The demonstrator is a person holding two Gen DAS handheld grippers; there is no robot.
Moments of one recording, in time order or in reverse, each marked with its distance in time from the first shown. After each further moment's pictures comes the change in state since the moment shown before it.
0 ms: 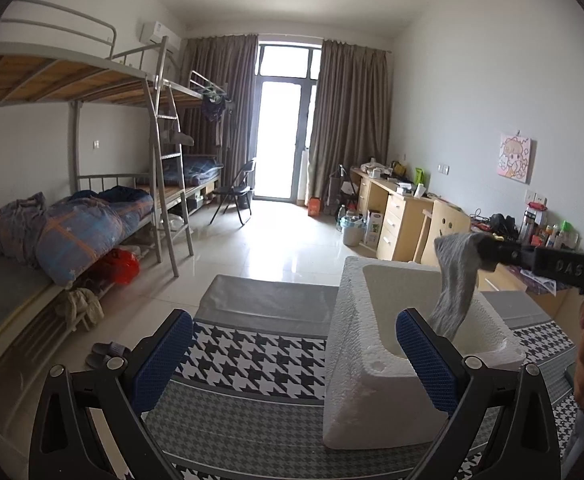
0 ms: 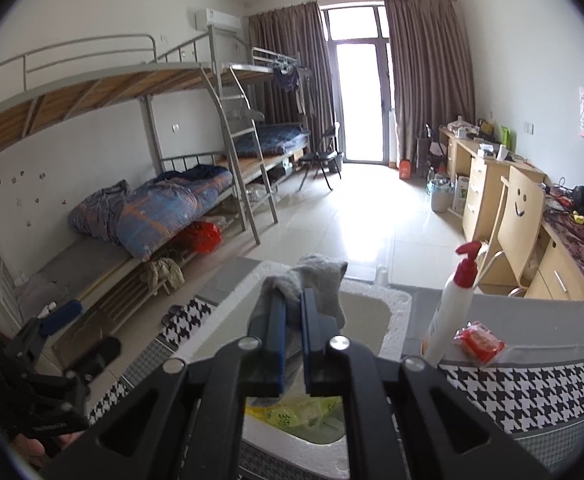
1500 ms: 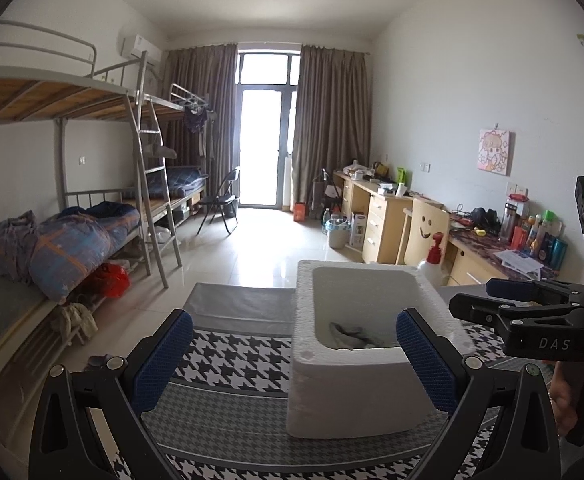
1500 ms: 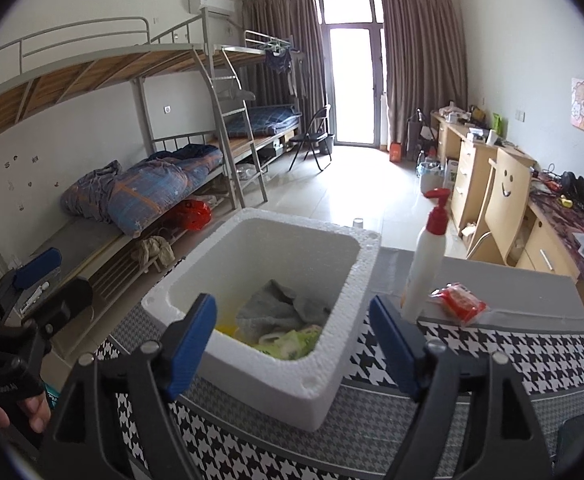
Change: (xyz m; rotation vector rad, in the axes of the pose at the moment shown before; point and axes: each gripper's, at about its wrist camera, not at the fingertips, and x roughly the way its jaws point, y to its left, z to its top) left arm -0.034 -0.039 0.004 0.055 -0.025 -0.048; right arm -0.027 -0.014 -0.038 -0.005 0.047 -0.033
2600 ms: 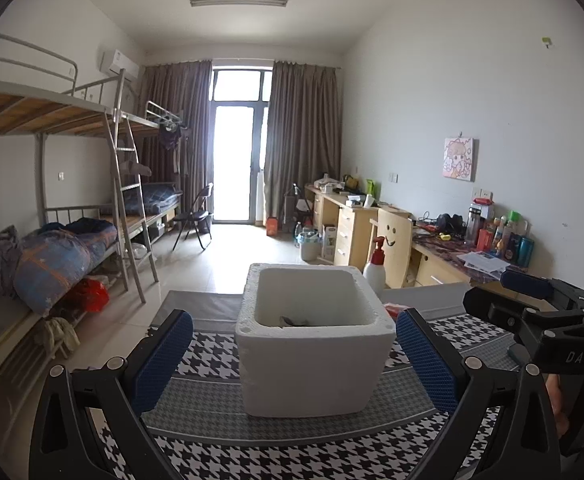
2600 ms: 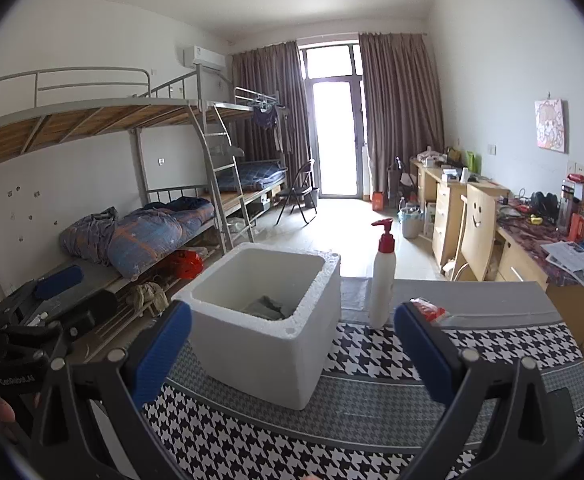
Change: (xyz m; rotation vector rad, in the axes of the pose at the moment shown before) left arm -0.051 -0.037 -0.016 0.032 -0.060 -0.096; right arm -0.087 -0.001 -0.045 0.023 -0.223 -0.051
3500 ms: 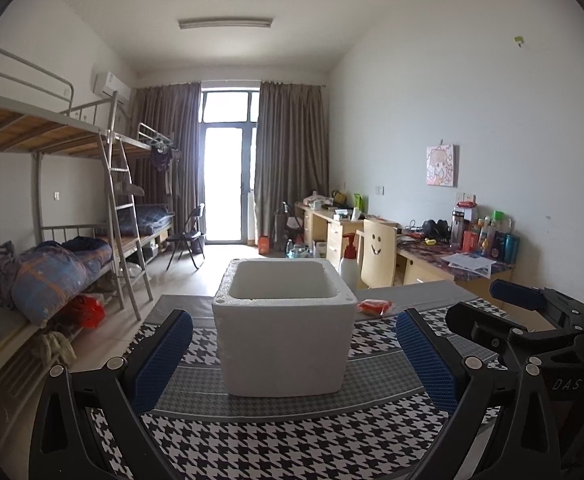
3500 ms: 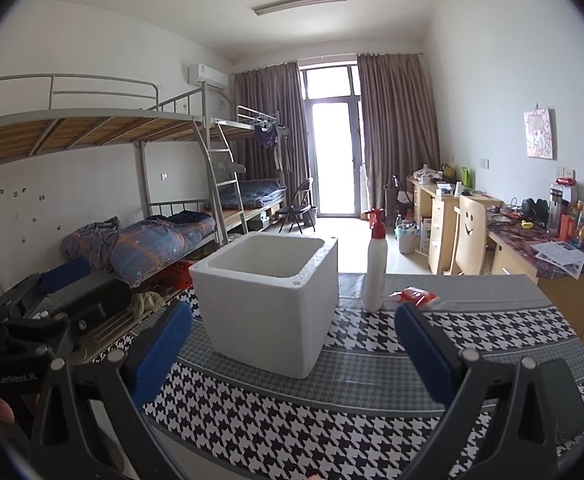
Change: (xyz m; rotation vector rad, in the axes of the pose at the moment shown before) left arm -0.042 -0.035 -0.043 0.045 -0.081 -0.016; right arm -0.049 0.006 -0.055 -0.006 -0.092 -0.003
